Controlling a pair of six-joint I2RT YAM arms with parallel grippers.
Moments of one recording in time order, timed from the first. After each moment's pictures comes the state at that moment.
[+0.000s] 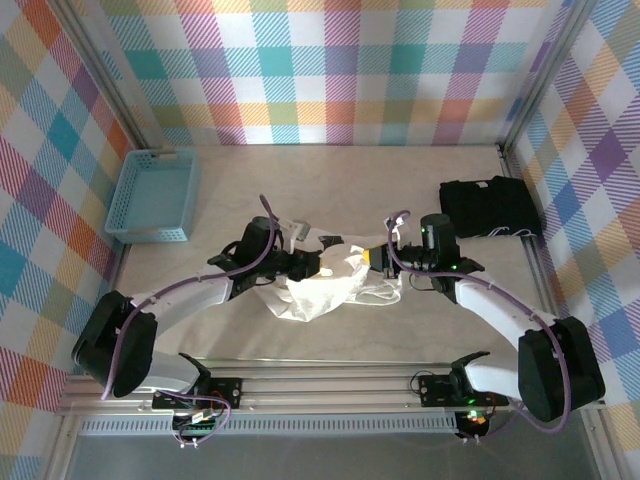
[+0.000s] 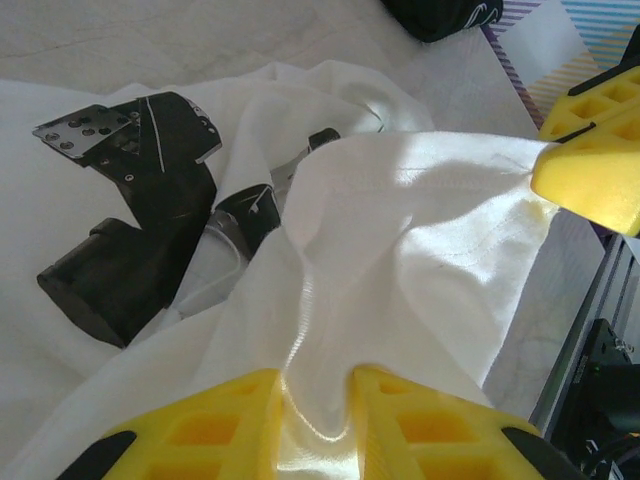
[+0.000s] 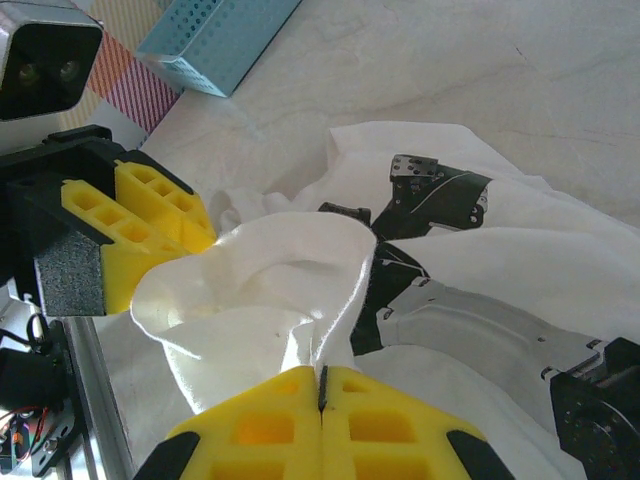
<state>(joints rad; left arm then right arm) -0.59 1.38 0.76 -0.03 0.45 -0.39 0.36 1.22 0.62 0.02 -0.68 0.23</state>
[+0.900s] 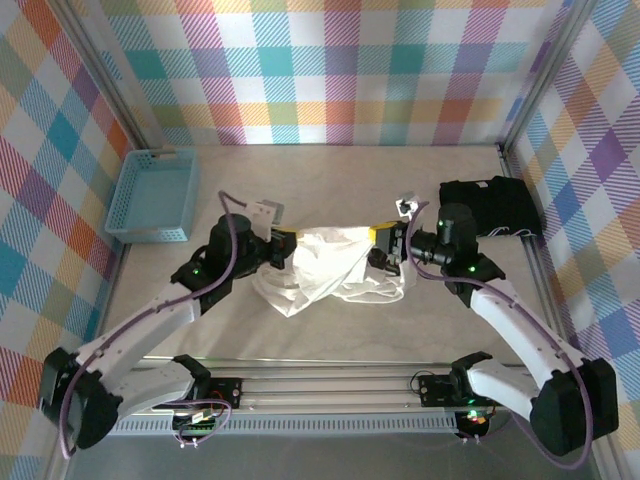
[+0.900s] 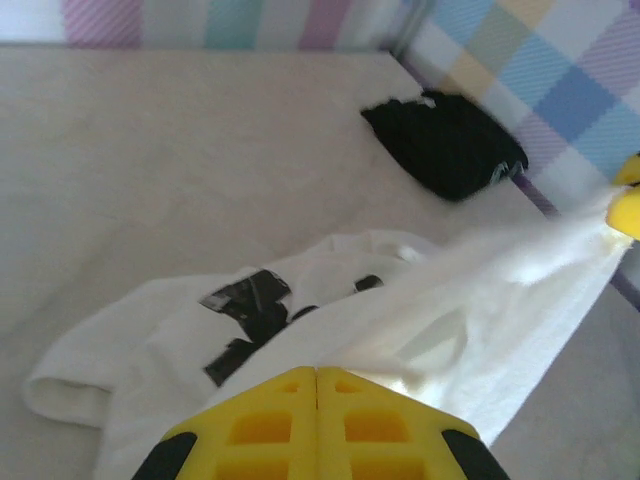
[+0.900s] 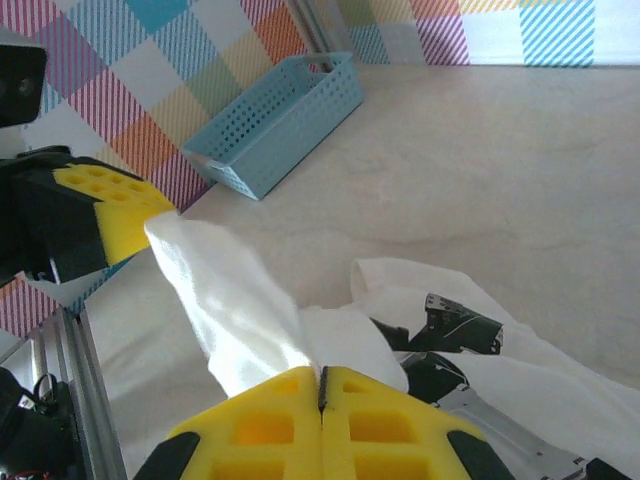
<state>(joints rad) -0.59 1.04 0.77 -0.12 0.14 -0.32 0.36 1.03 0.73 -0.04 -0.62 0.23</state>
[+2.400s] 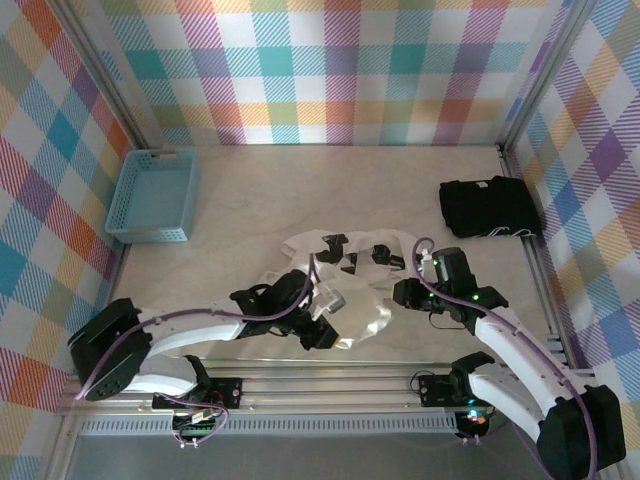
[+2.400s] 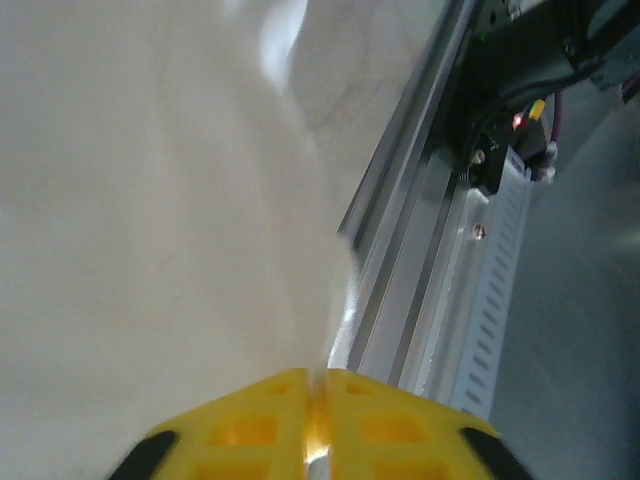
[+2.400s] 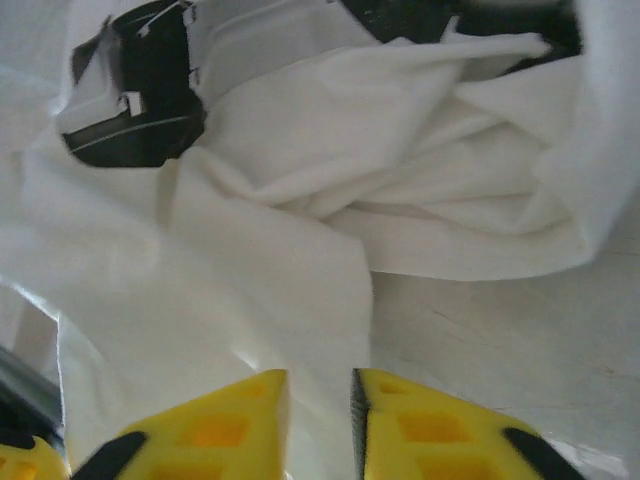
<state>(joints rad) -0.99 1.34 0.62 -0.12 0.54 -0.31 0.36 0.87 0.49 -0.52 -0.36 0.51</state>
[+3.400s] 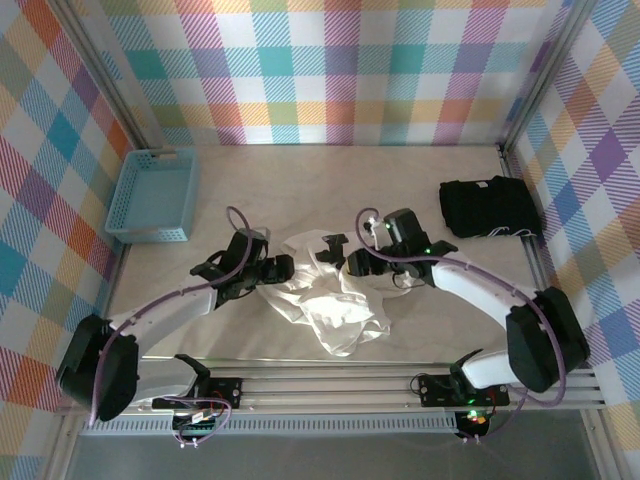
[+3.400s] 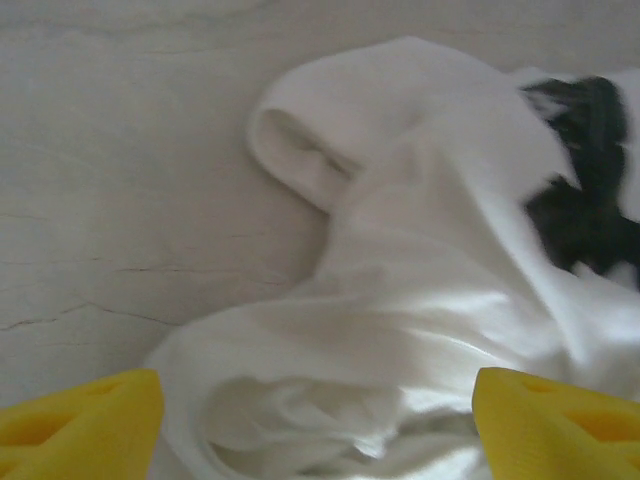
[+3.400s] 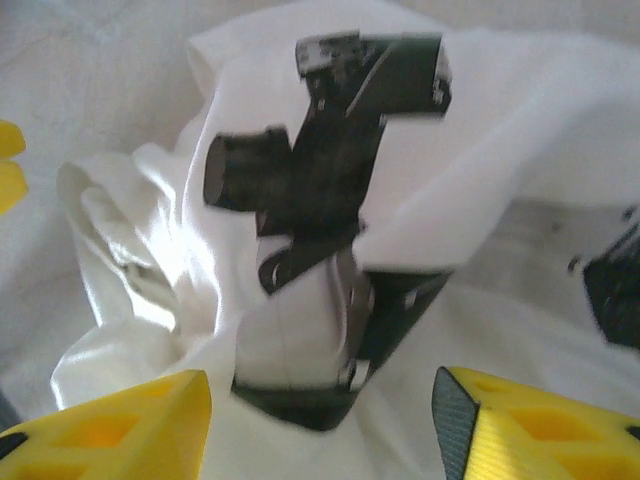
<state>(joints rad) -0.52 1.26 0.68 -0.29 -0.02 -0.55 0.54 1.40 0.85 -0.31 -0.32 0.28</state>
